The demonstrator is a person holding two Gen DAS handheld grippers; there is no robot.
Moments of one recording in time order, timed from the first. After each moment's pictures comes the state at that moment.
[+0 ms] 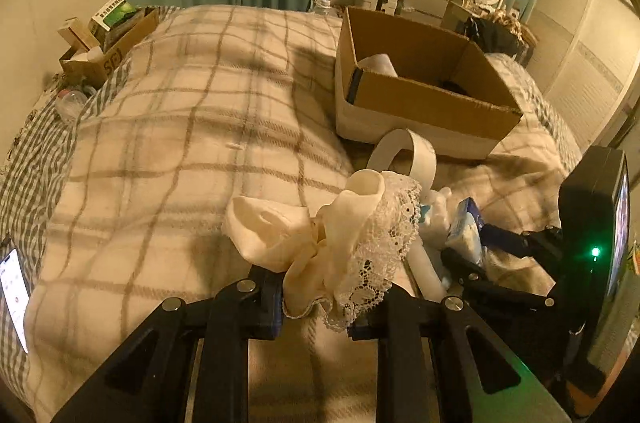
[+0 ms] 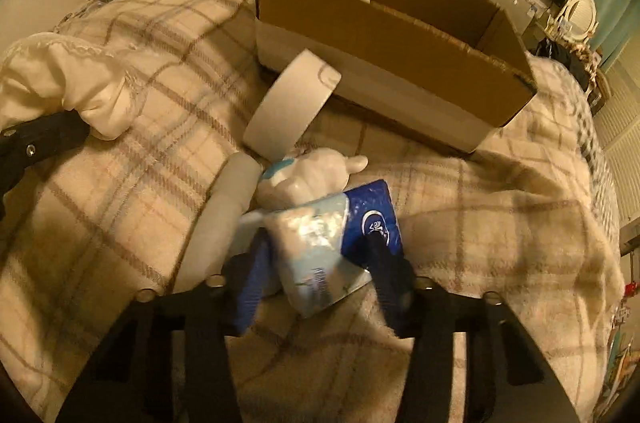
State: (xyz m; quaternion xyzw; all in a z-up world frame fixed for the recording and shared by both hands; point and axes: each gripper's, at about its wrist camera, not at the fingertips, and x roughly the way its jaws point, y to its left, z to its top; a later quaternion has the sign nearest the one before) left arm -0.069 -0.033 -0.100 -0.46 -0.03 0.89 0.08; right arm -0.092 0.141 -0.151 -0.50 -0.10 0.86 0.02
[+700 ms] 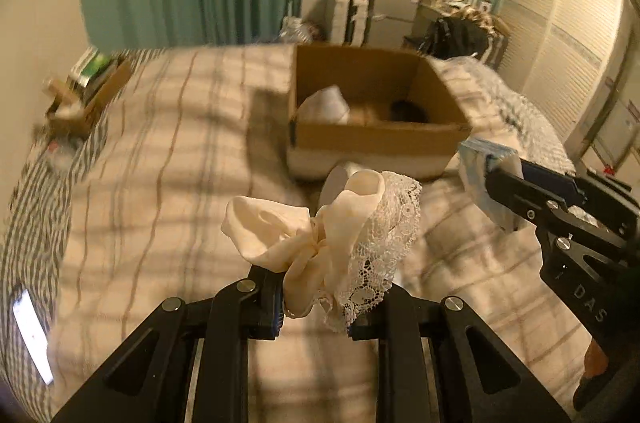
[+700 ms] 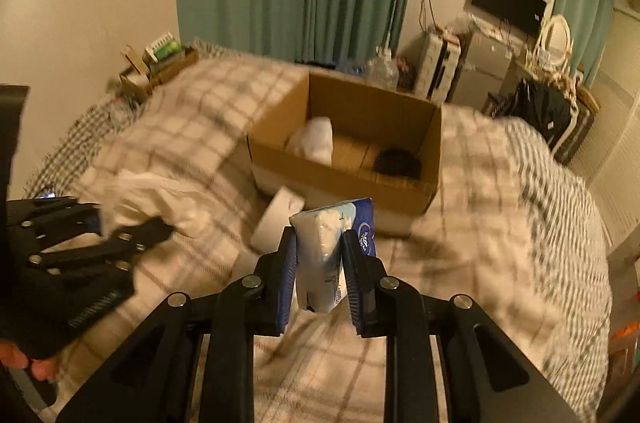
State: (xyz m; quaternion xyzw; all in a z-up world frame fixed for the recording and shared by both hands) left arm -0.072 0.010 -0.049 -0.42 0.01 0.90 0.12; right arm -0.061 0.161 -0.027 -0.37 -0.06 0.93 0.01
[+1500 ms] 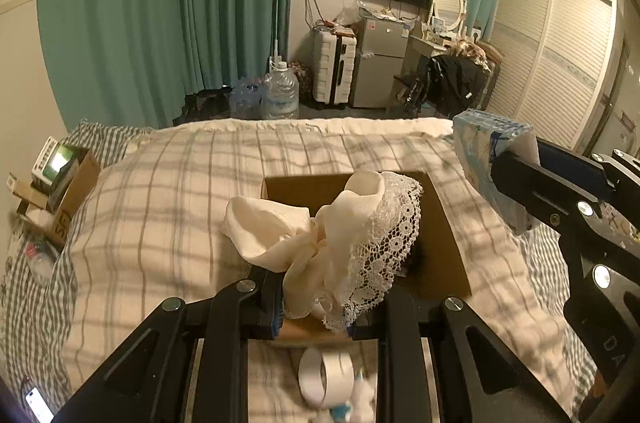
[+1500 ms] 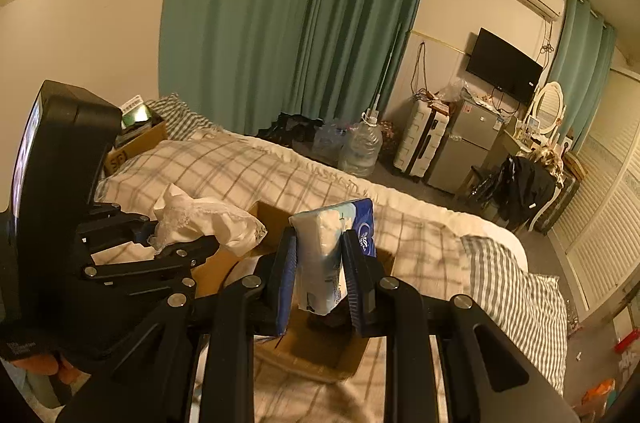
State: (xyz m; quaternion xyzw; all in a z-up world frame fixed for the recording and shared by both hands) left arm -0.225 0.059 0.018 -0.37 0.01 0.92 0.13; right arm -0.186 0.195 0.069 -0.30 -0.12 0.95 0.02
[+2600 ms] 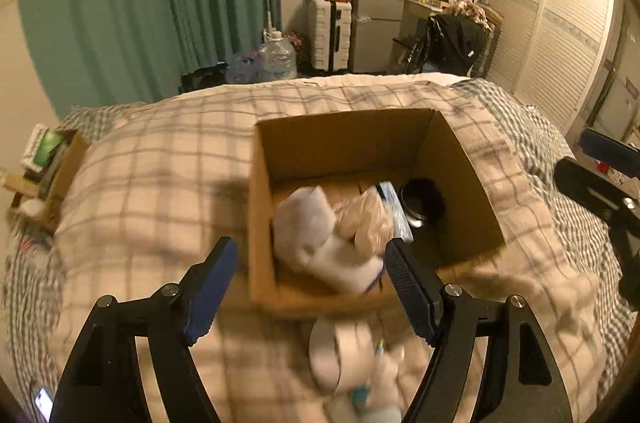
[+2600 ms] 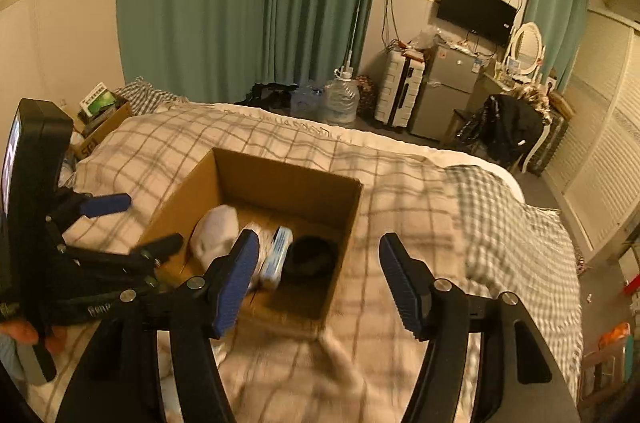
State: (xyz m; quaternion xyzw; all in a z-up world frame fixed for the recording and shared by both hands) left arm -0.200 0.060 -0.029 -0.41 0.05 0.90 0.13; right arm -0.153 0.247 0.027 -0.35 -0.05 0.93 0.07
